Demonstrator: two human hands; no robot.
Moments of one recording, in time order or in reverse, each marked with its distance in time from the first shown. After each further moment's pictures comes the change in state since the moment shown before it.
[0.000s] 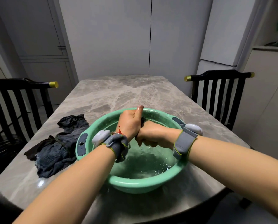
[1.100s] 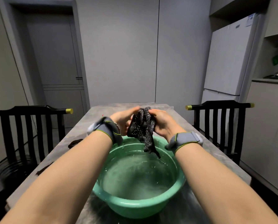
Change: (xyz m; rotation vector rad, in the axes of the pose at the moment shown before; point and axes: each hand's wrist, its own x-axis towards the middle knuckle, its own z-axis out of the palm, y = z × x) left_hand 0.036 0.075 -0.065 -0.433 -0.306 -0.615; right_hand 0.017 -0.053 -0.076 1.000 0.141 -0.278
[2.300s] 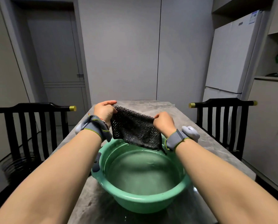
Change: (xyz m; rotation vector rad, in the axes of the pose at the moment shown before) left_hand 0.024 -0.012 -0.067 -0.233 0.479 0.458; right_hand 0.001 0.019 0.003 -1.269 0.423 -0.136
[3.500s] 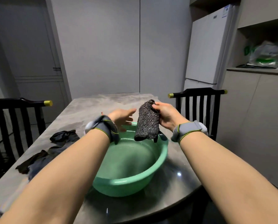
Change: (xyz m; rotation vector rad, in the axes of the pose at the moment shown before) left_hand -0.070 -0.020 0.074 0.400 -0.581 -0.334; right_hand -0.026 0.050 -0.053 1.158 -0.225 0.188
